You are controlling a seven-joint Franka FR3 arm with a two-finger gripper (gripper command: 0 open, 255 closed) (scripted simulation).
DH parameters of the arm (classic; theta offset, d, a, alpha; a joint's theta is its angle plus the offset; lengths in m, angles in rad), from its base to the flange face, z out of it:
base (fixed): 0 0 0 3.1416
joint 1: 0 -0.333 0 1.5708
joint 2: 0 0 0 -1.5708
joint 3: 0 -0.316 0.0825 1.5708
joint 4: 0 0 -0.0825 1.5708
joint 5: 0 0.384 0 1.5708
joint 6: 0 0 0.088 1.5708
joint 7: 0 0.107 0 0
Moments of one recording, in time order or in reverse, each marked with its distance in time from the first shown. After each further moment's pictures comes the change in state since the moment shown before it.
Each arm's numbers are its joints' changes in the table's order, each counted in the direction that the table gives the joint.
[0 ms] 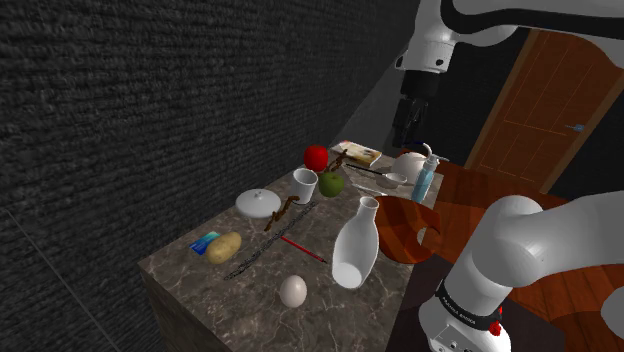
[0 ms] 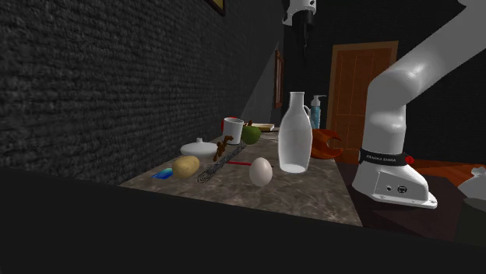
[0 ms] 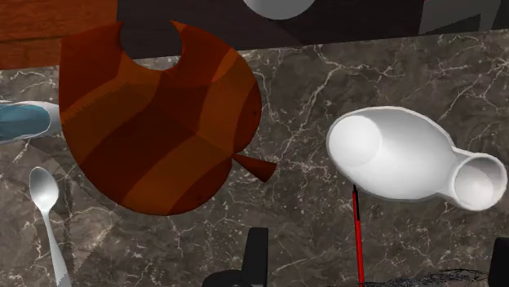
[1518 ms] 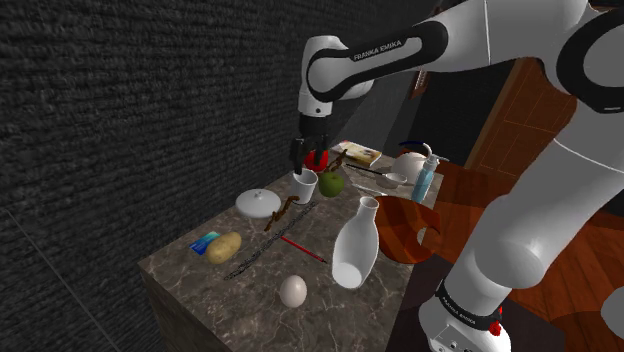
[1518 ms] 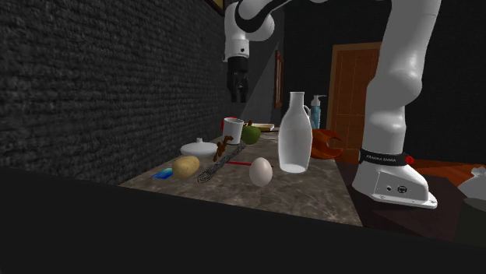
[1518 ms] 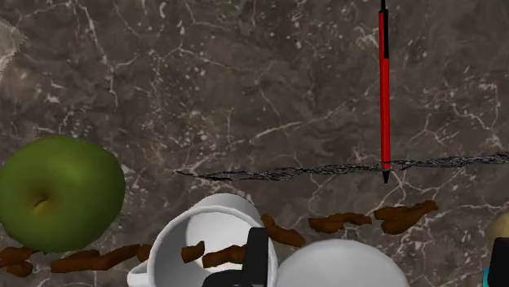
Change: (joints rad) arm -0.061 0.689 -0.153 -0.189 -0.001 0.543 0.117
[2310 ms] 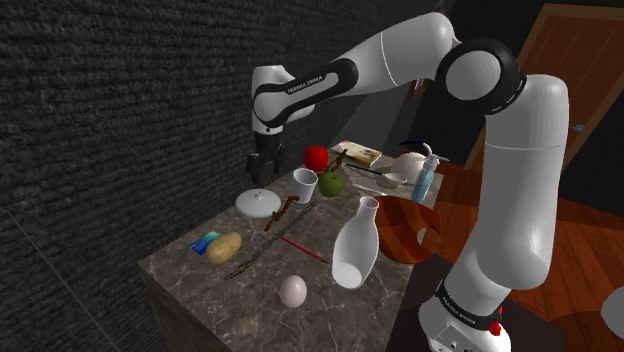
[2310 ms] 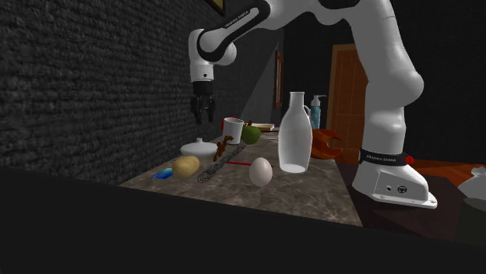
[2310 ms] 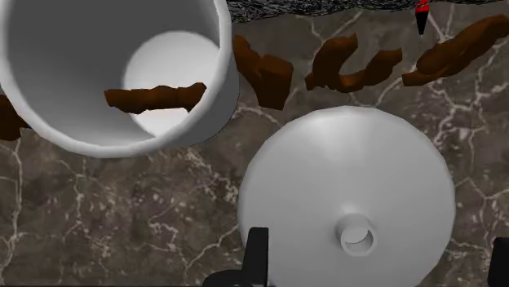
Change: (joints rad) arm -0.044 0.478 -0.022 -0.396 -0.103 0.095 0.089
